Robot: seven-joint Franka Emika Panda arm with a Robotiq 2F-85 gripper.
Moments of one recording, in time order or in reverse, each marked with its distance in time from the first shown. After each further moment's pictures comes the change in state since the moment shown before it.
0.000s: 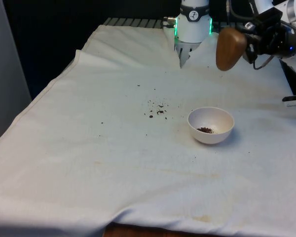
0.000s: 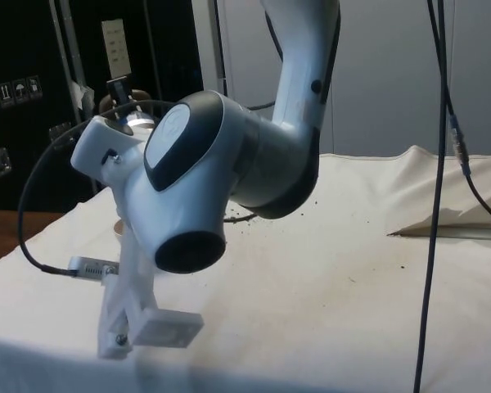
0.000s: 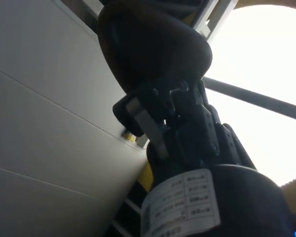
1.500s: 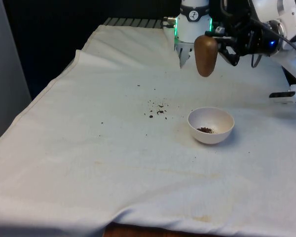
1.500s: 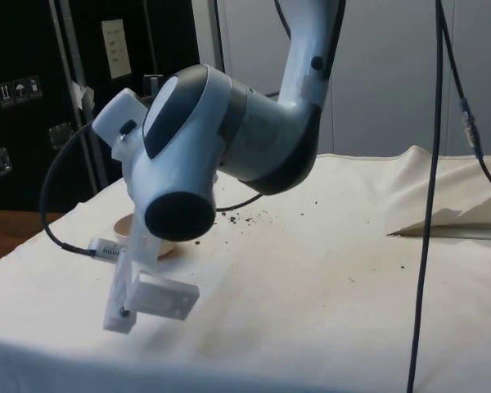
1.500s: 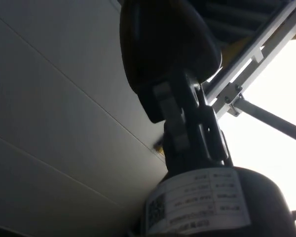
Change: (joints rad) arm -0.073 -0.058 0.013 -0.025 0.185 0.079 0.303
